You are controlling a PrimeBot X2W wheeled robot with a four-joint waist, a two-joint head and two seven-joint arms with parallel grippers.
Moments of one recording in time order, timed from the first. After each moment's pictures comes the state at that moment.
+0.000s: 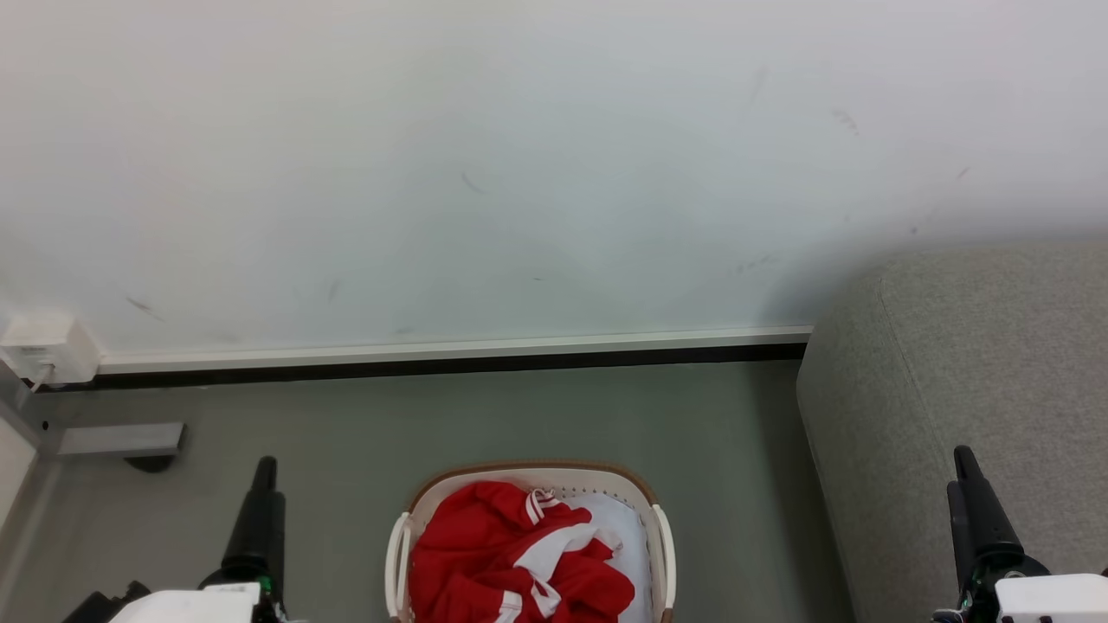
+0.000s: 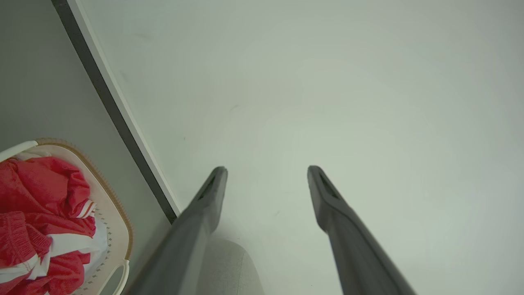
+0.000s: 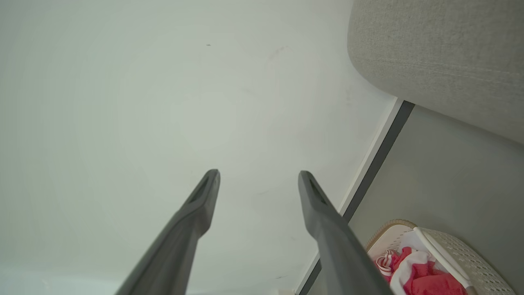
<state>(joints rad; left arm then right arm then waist) -0.08 0.03 0.10 0.22 -1.45 -0.12 0.03 -0.08 -0.06 -0.01 0.22 1.54 0.13 0.03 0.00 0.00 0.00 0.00</state>
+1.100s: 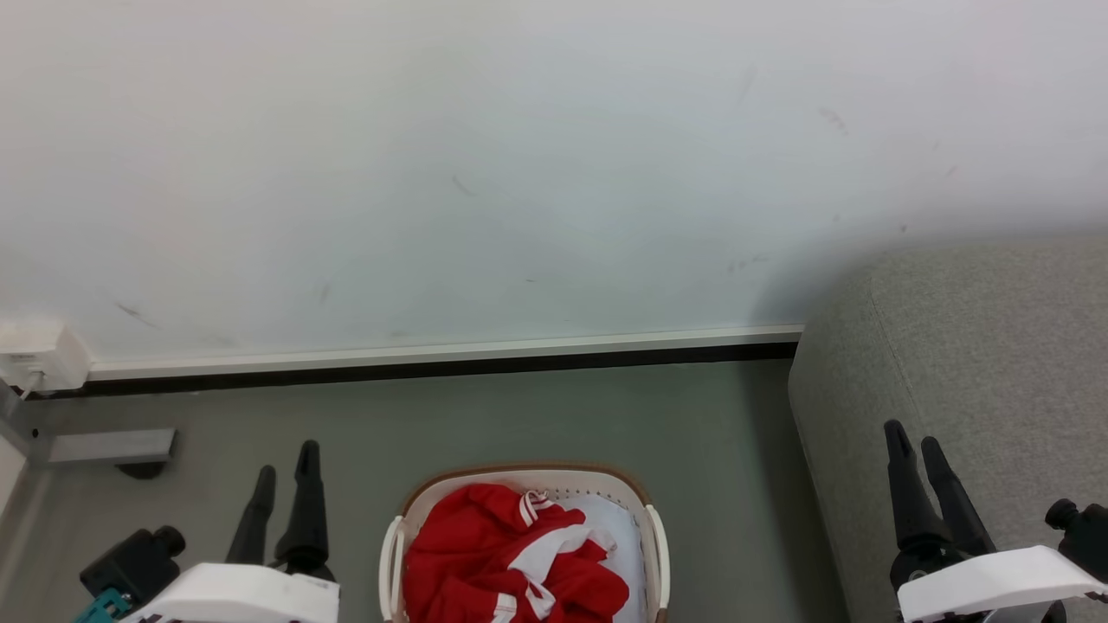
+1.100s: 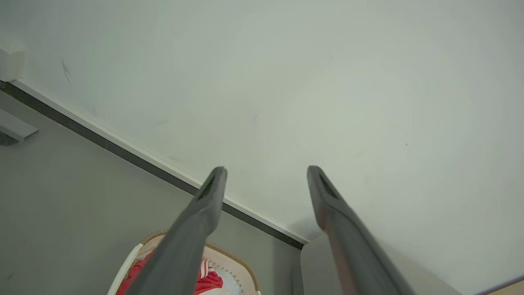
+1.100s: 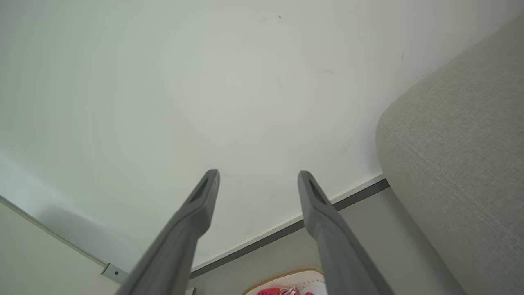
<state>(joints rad) -0.08 0.05 0.03 0.15 -0.71 -0.05 -0.09 -0.12 -0.10 0.12 0.20 0.92 0.13 -0.09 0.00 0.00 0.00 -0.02</state>
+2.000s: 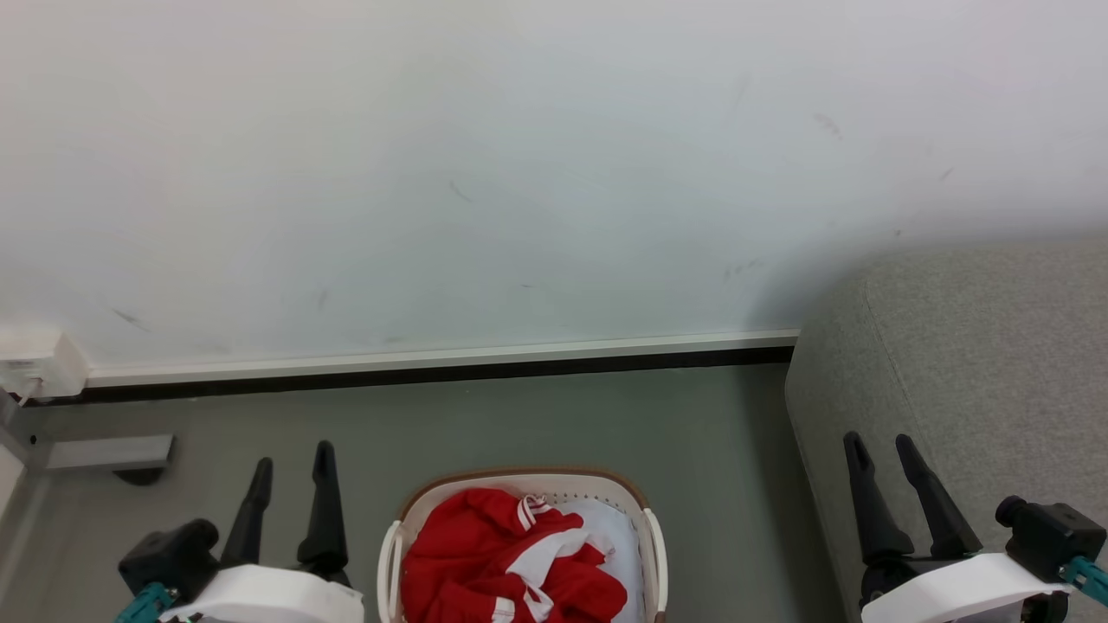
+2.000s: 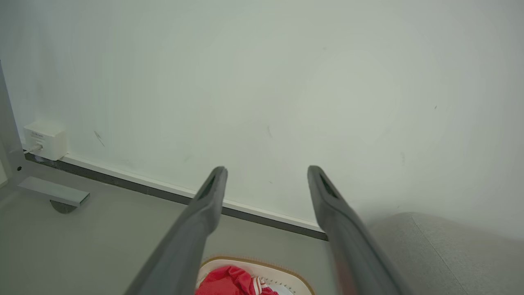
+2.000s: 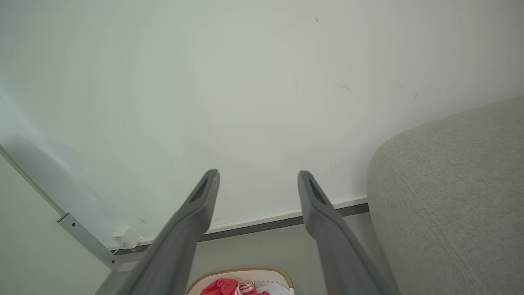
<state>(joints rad) -0.08 0.06 -0.01 0.15 -0.42 0.01 -0.16 -0.14 -0.13 0.21 0.25 0.67 0.13 -0.17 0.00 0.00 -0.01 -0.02</state>
